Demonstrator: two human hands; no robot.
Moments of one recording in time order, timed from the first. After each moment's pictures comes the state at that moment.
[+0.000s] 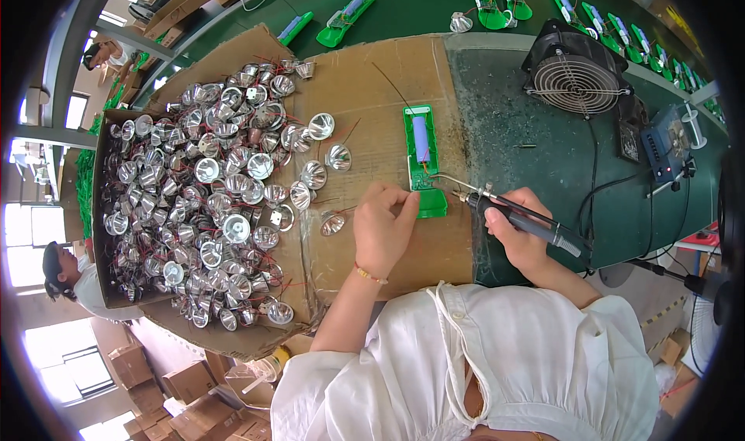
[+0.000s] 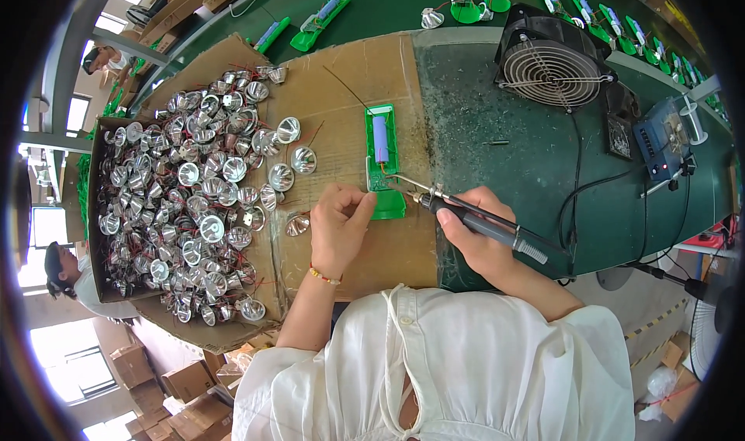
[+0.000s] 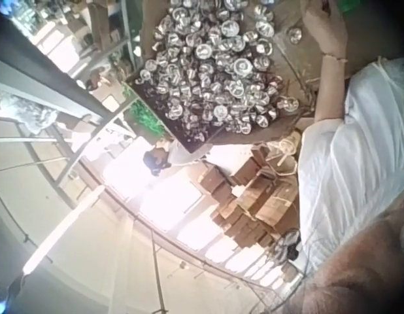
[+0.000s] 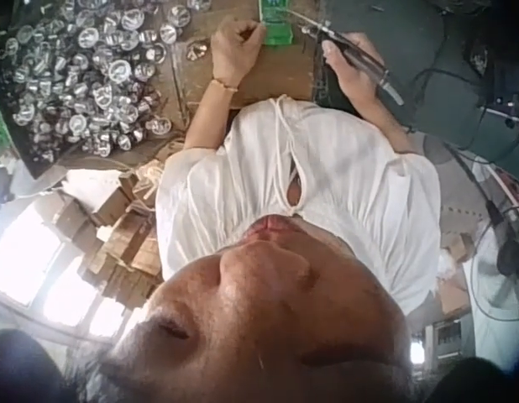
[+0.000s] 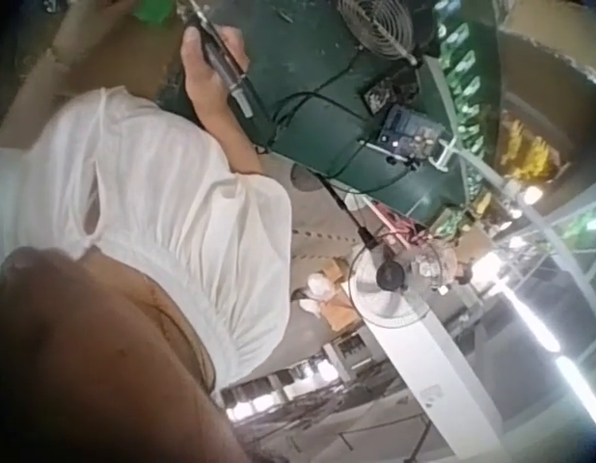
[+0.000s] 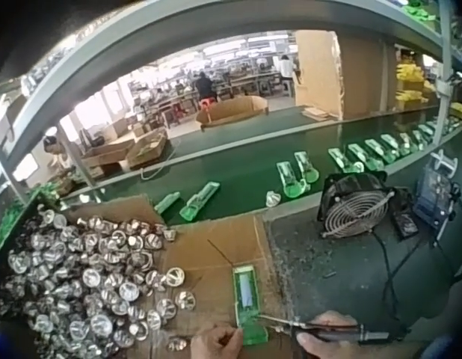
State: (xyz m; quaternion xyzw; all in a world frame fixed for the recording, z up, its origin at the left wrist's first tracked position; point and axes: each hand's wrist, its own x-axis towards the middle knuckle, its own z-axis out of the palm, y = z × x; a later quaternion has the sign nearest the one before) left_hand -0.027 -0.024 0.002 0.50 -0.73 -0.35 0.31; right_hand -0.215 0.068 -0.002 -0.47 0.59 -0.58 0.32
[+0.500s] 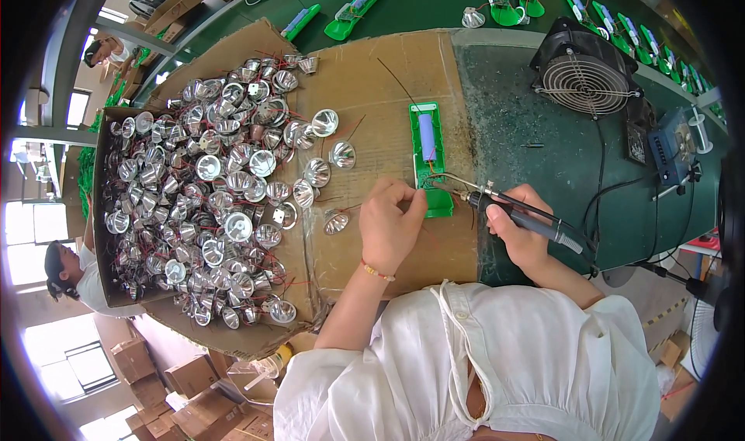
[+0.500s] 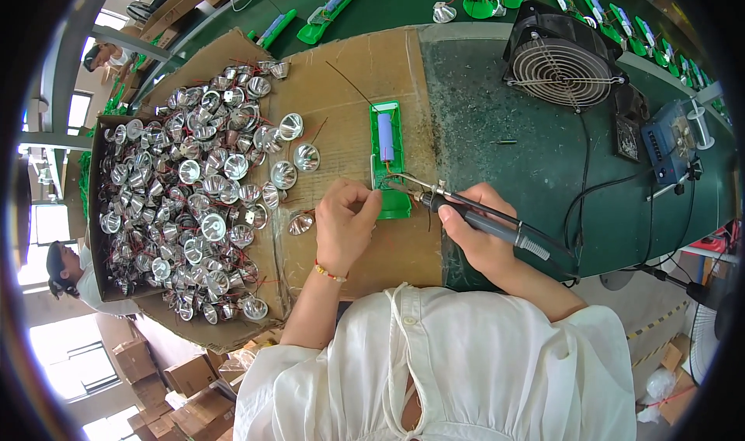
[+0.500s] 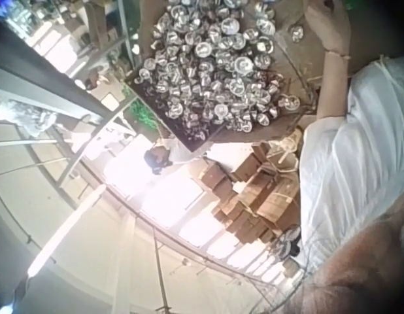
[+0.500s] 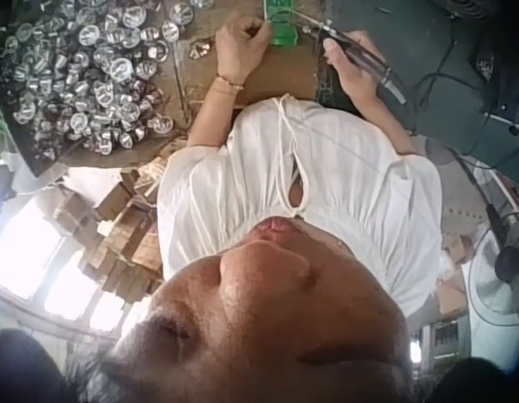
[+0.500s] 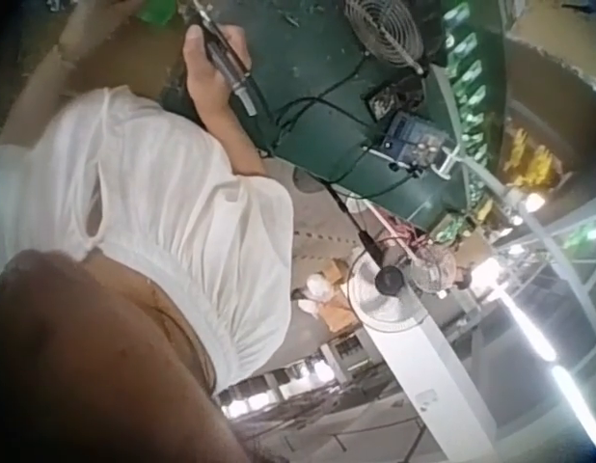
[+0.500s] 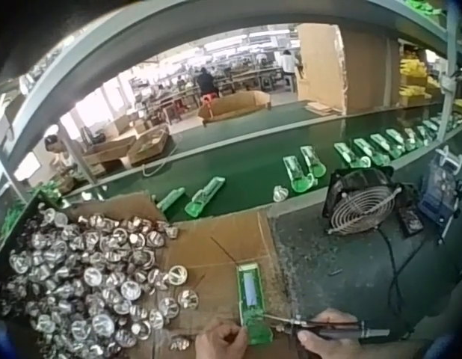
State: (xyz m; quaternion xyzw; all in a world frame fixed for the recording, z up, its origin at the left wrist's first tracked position) left_hand -0.035 -0.027 0.007 0.54 -0.70 -0.37 0.29; right_hand -0.212 0.061 -0.007 -0.41 0.58 -0.59 0.38
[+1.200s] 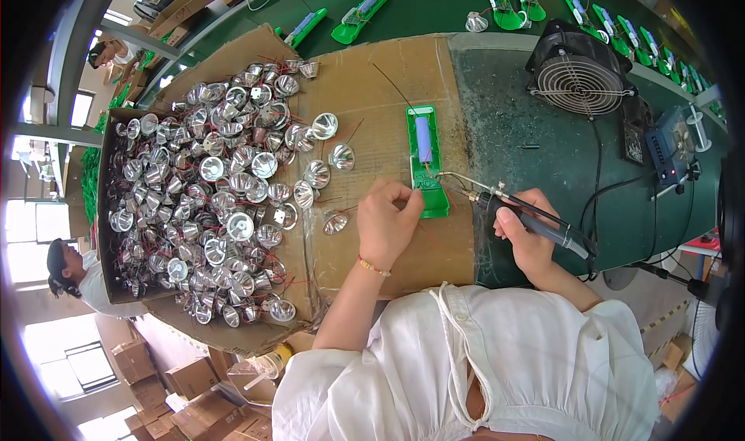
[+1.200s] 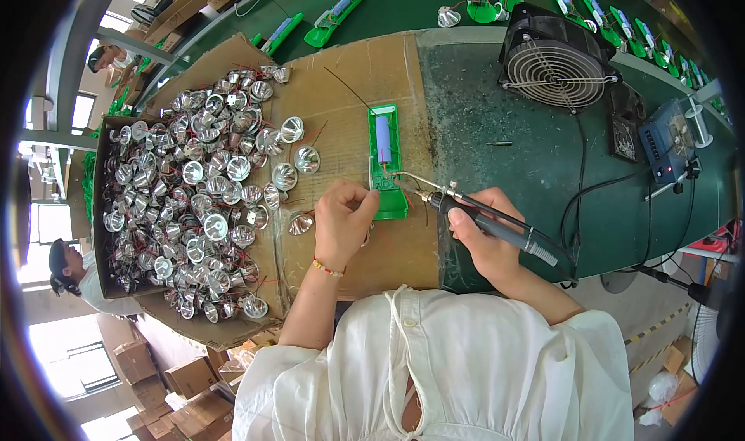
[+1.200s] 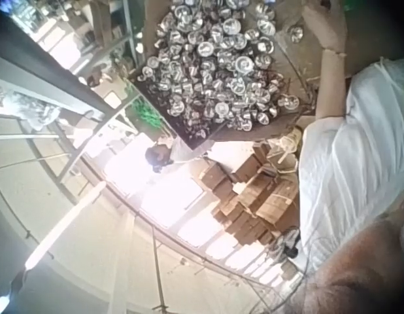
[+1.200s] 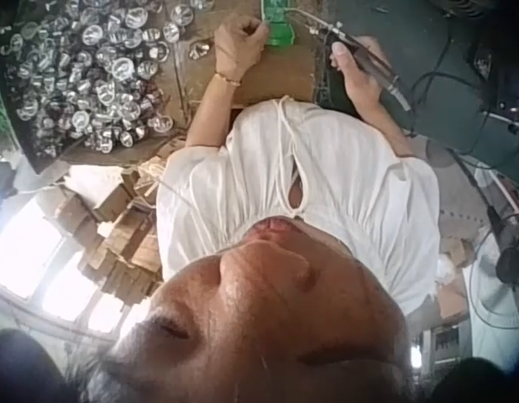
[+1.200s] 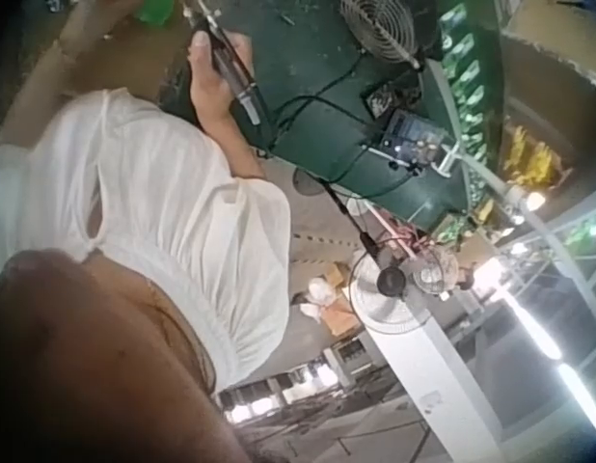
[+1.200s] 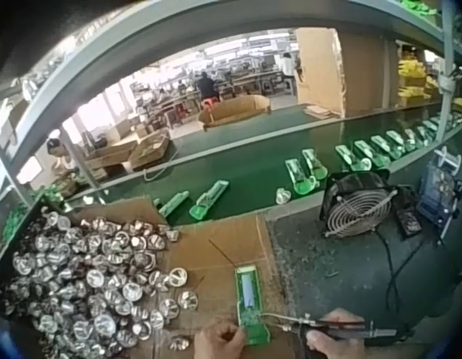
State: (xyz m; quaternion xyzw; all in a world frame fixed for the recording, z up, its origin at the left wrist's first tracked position) left_hand -0.031 -0.029 0.004 0.54 -0.71 -0.37 0.28; right_hand -0.217 0.073 0.008 -0.37 0.55 -0.62 0.41
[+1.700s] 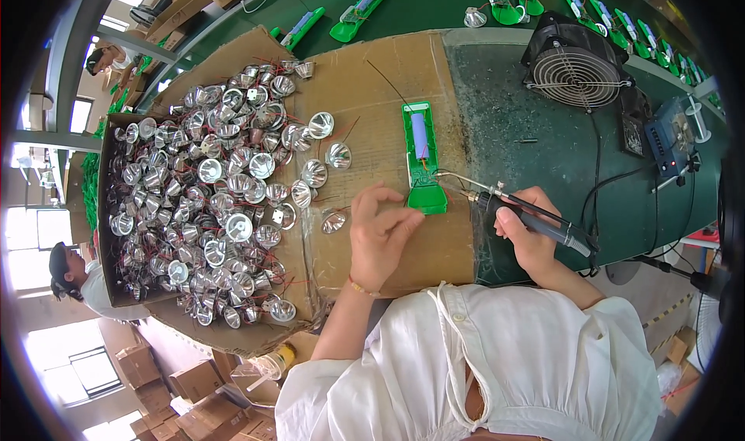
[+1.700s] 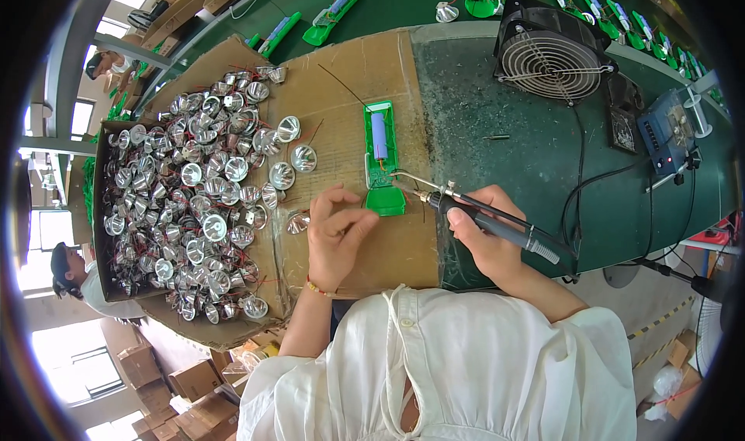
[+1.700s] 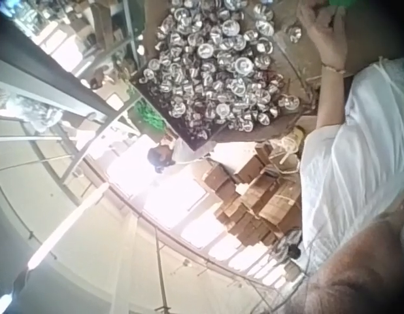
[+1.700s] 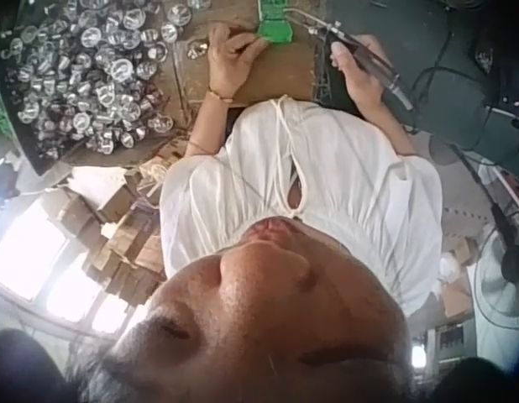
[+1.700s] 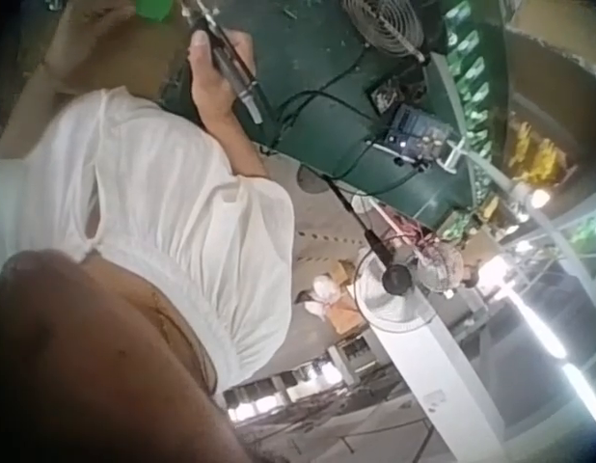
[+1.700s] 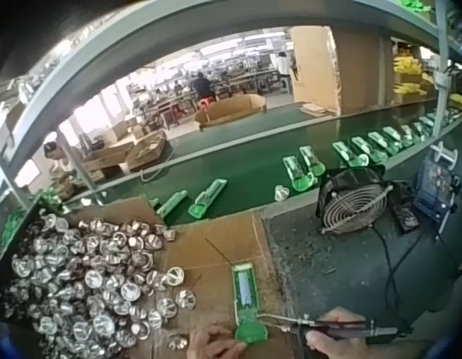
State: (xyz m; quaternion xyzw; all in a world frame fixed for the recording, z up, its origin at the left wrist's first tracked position) left_hand -0.011 -0.012 0.007 0.41 -0.81 -0.27 0.31; right_hand -0.219 0.078 0.006 -0.37 0.55 -0.63 0.41
